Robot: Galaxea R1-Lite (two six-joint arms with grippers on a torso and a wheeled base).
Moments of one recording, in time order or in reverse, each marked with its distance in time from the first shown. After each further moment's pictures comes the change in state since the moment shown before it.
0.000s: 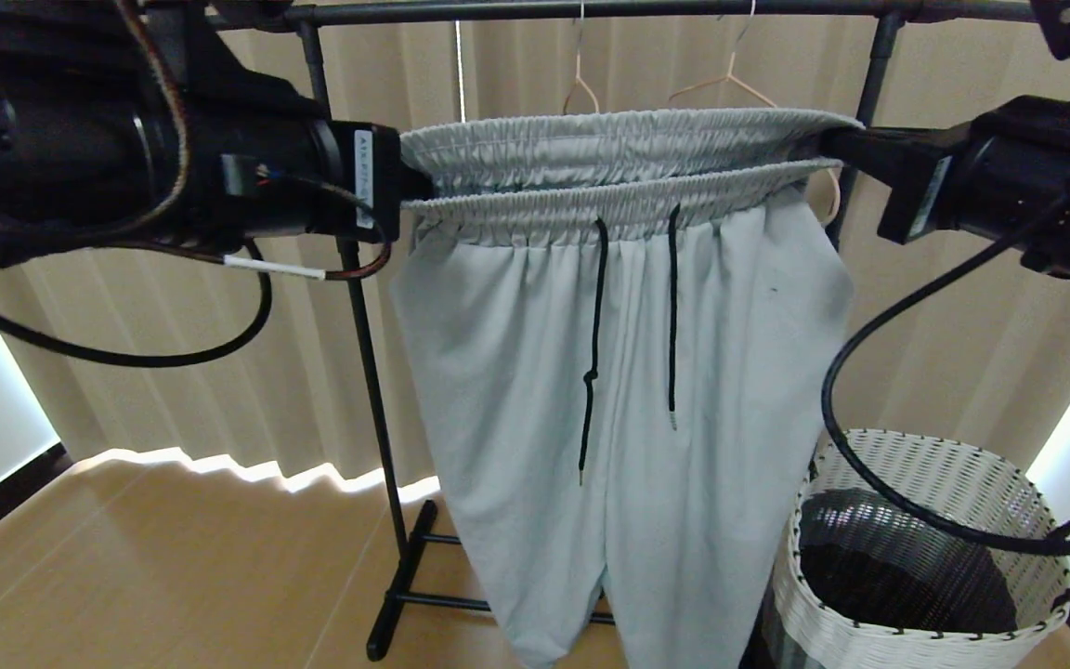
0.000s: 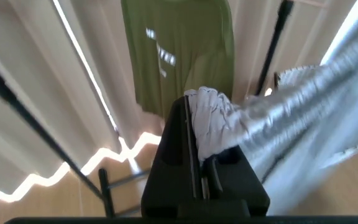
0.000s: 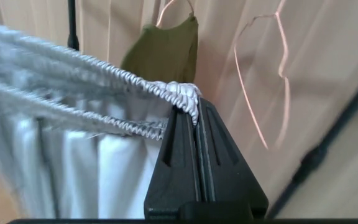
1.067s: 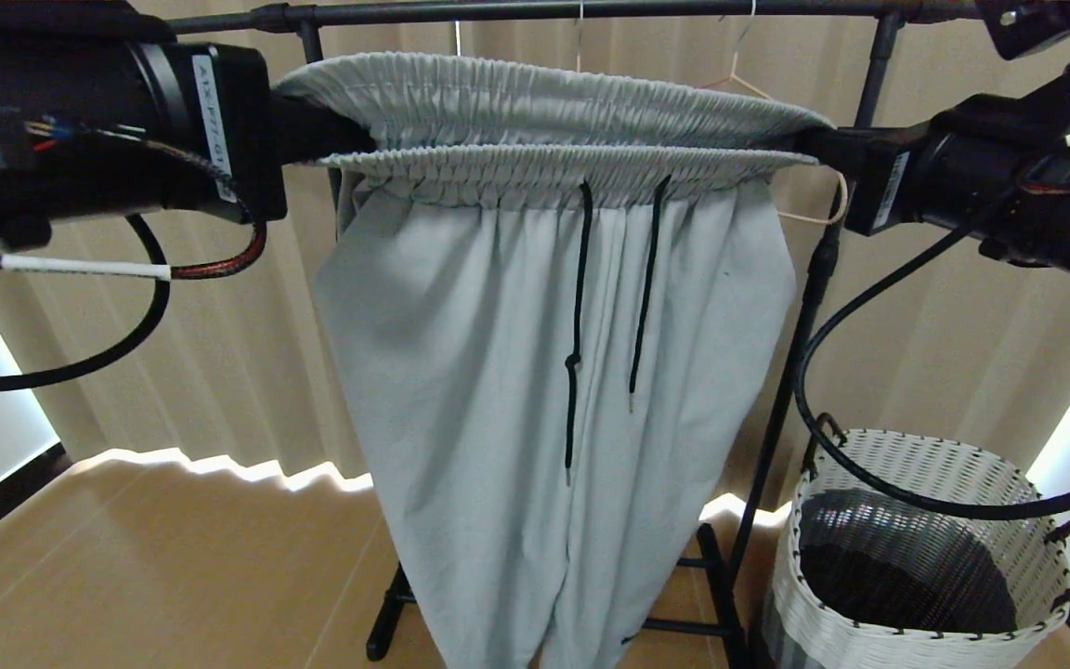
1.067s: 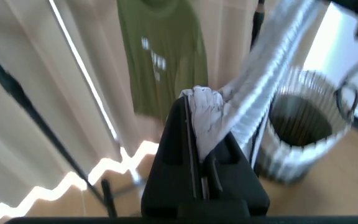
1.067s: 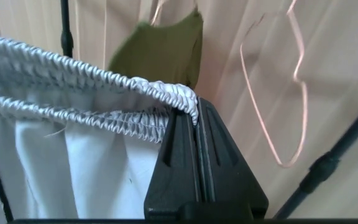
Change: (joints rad) left arm -0.054 -0.162 0.079 -0.030 0.001 0.042; right arm -0.002 0.044 -0.043 0.014 -0.010 -0.002
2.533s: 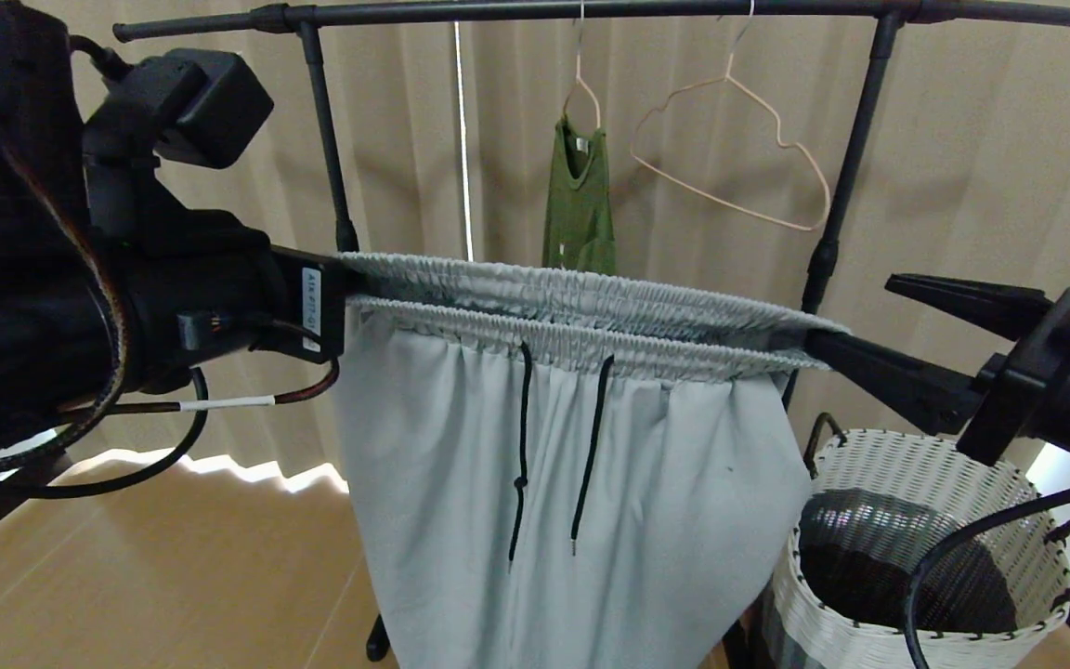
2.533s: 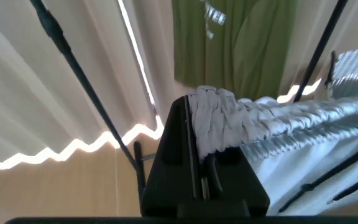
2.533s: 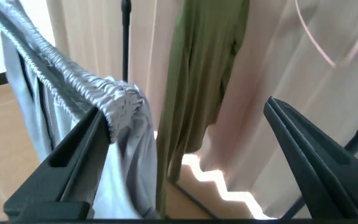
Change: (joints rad) left arm 0.046 0.034 0.279 -0.166 0.204 -0.009; right arm 0.052 -0.303 0.554 -0.169 0.114 0.073
